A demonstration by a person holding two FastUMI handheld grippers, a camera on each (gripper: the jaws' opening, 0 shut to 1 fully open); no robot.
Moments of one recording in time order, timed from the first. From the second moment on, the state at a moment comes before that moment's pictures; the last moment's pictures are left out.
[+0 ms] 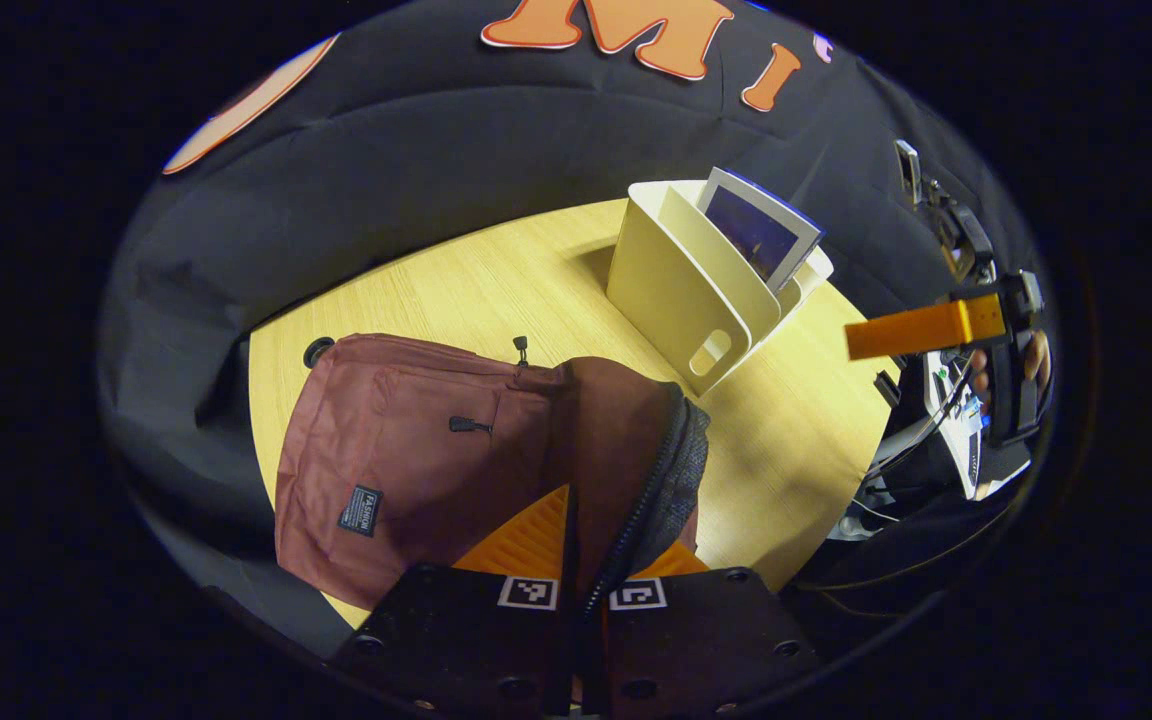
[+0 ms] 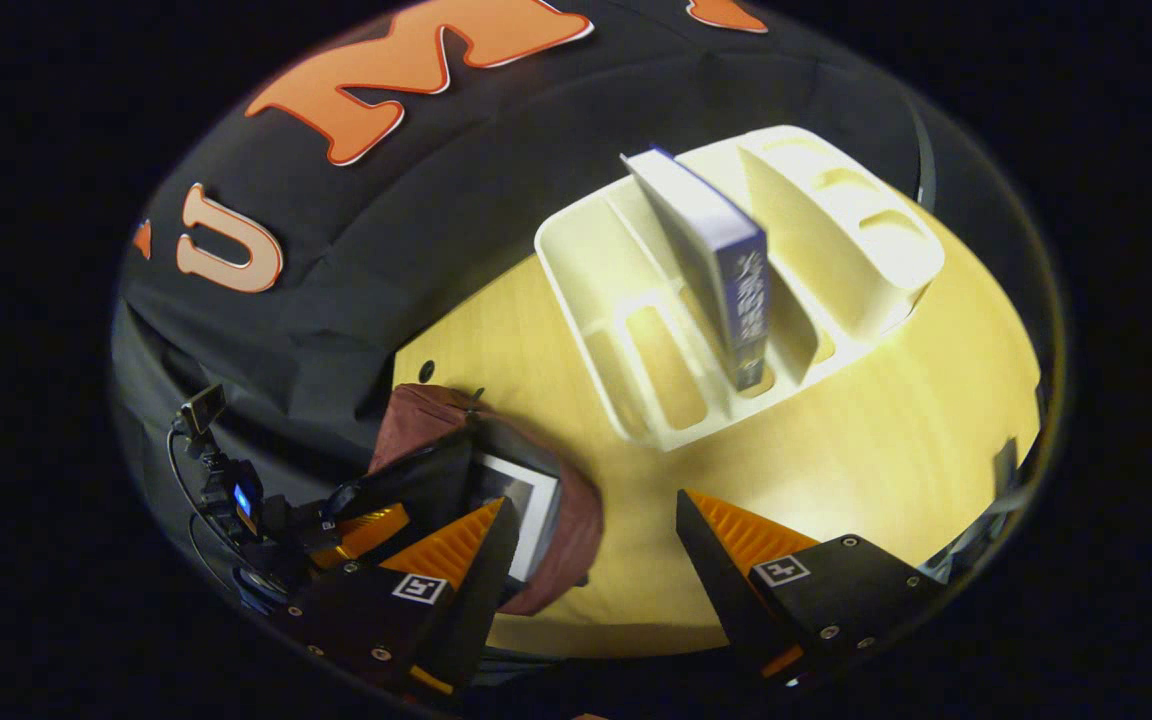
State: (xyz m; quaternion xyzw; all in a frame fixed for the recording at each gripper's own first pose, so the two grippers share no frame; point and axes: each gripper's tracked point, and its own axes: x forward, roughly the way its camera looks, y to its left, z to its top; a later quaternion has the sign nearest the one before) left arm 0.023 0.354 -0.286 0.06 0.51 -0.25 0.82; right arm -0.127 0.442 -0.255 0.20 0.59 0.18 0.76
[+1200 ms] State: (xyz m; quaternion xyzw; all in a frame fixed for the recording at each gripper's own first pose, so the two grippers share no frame) left arm 0.018 0.347 -0.303 0.01 0.54 -0.18 0.82; right arm 0.024 0.410 -0.286 -0.01 0.67 0.27 0.69
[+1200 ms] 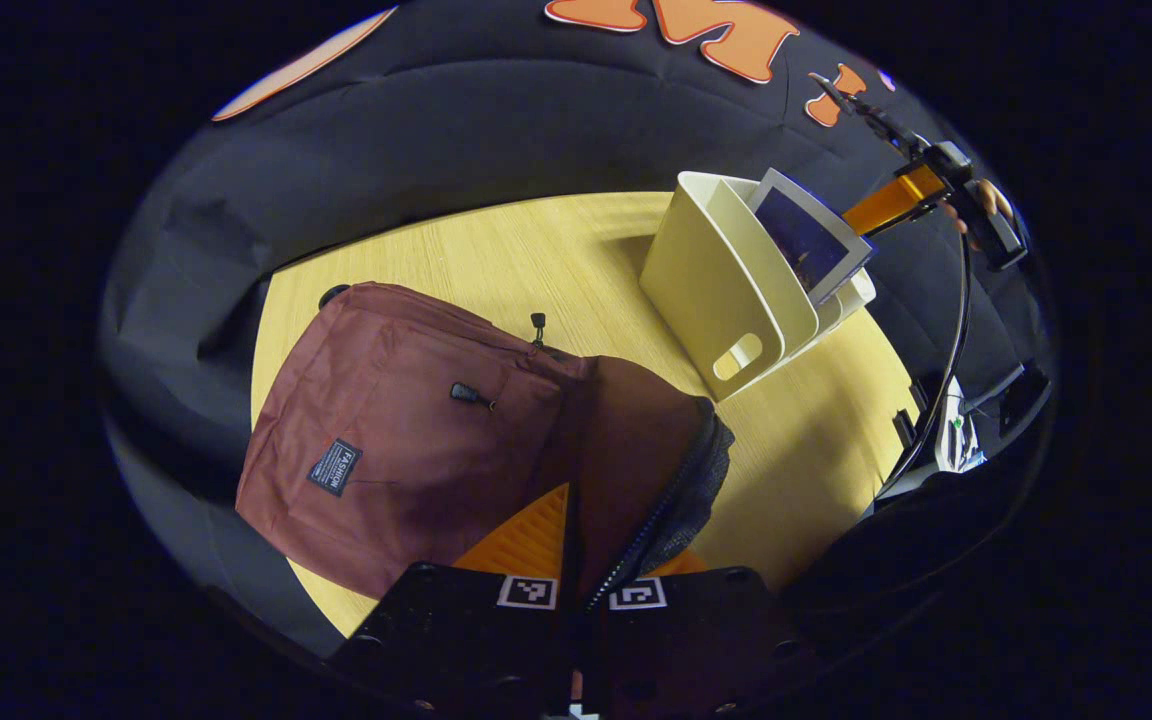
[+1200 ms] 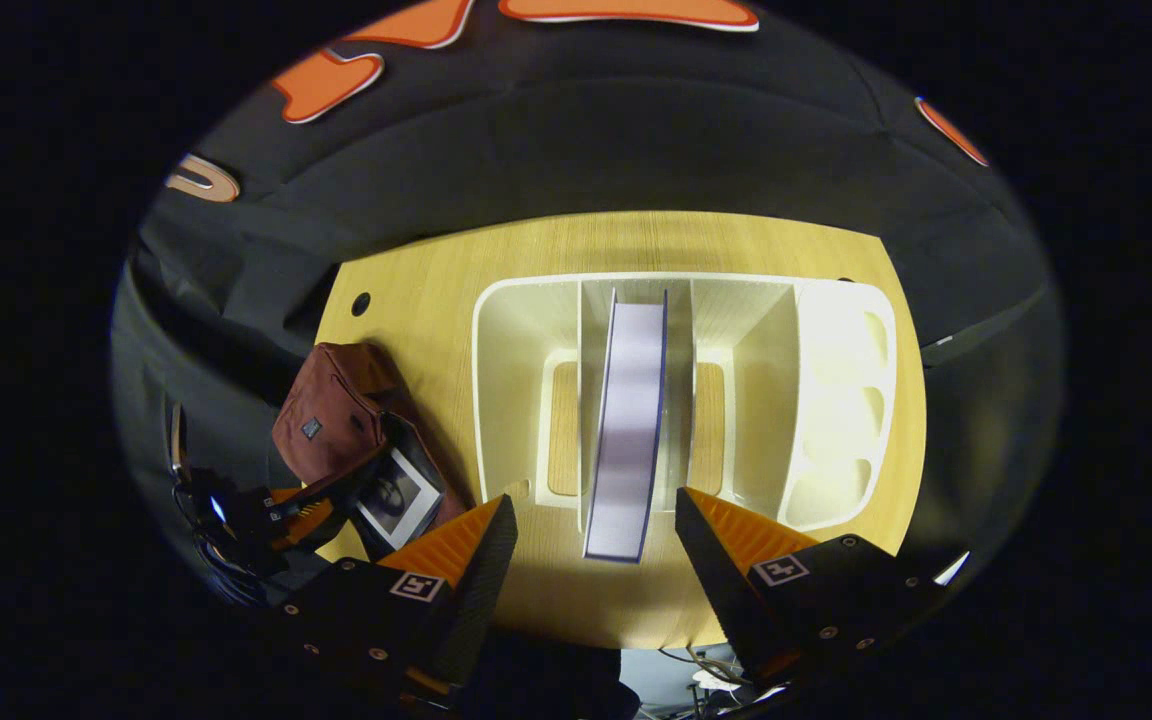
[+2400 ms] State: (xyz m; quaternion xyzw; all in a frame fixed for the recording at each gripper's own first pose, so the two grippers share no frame) left arm 0.014 0.336 -0.307 -0.01 0.55 -0.11 0.83; right arm 0.056 0.403 -0.316 -0.03 0.70 0.22 0.68
